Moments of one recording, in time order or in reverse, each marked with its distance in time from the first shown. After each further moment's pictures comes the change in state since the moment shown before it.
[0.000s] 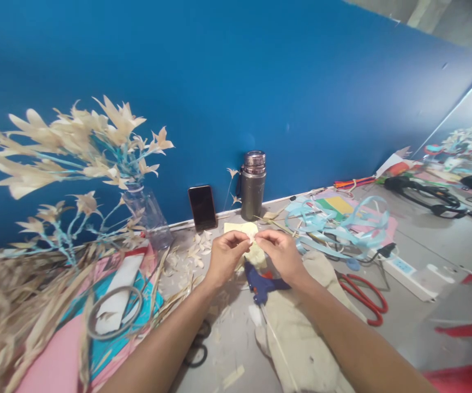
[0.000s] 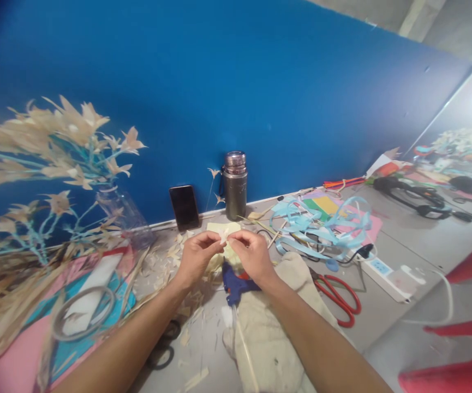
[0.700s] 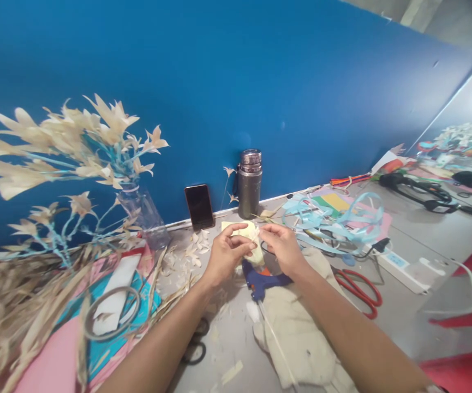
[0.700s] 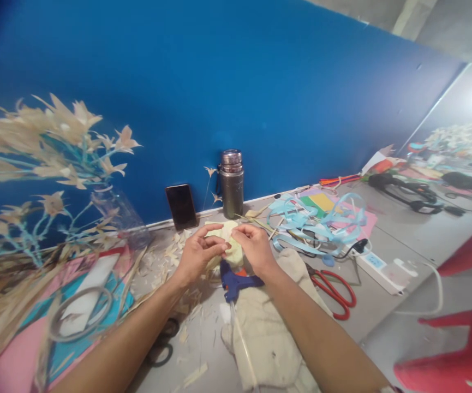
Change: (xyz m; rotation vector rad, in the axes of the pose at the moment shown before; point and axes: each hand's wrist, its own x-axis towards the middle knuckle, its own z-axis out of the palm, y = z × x) left_hand -0.003 0.002 0.004 -0.169 -0.152 -0.143; right_hand 0.006 -0.005 -0.004 0.242 0.077 0.223
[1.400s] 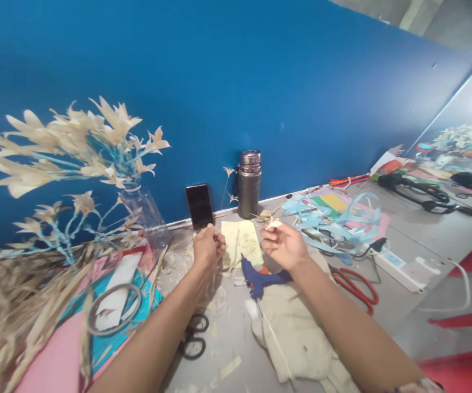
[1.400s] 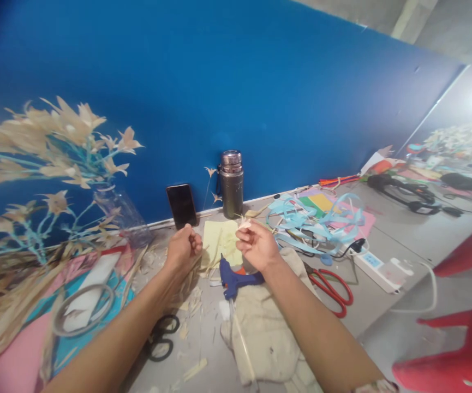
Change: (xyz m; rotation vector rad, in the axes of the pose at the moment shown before) left_hand 0.020 -0.007 -0.029 -0.137 0.440 -0.058; right_hand 0.010 -0.004 -0.015 0.689 -0.207 0.237
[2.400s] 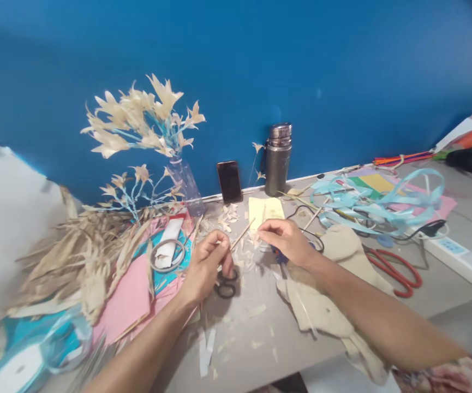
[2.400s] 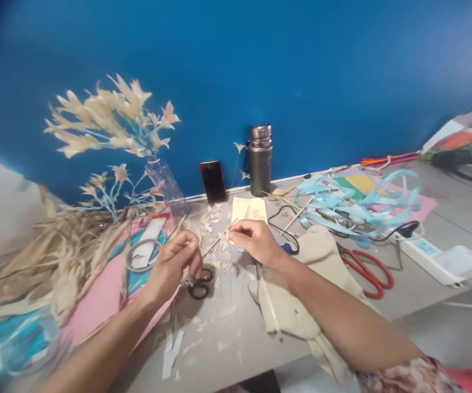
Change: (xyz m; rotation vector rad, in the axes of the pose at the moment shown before) left_hand -0.132 0.043 -0.071 0.362 -0.277 0.114; right_hand -0.045 0.048 0.031 -0.869 -0.290 -0.146
